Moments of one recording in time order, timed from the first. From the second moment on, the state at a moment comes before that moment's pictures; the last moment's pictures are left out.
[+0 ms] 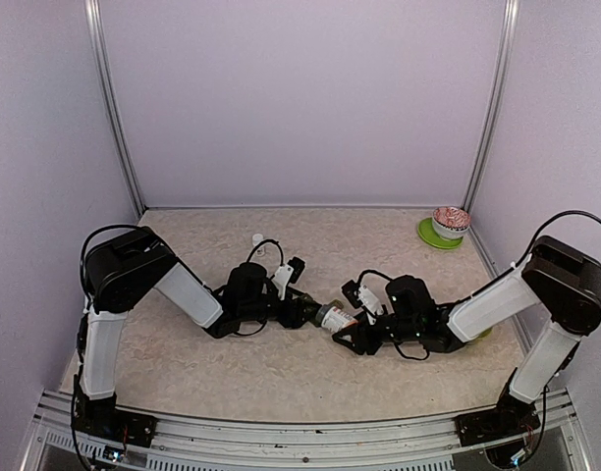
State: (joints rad) left arm -0.80 2.17 0.95 0.84 0.28 -0.19; right arm 0.82 1.68 0.53 0.56 -0.24 0.14
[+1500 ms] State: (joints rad) left arm -0.80 2.17 0.95 0.84 0.26 -0.19; right arm 0.83 1.66 0.74 0.14 -0.21 0.17
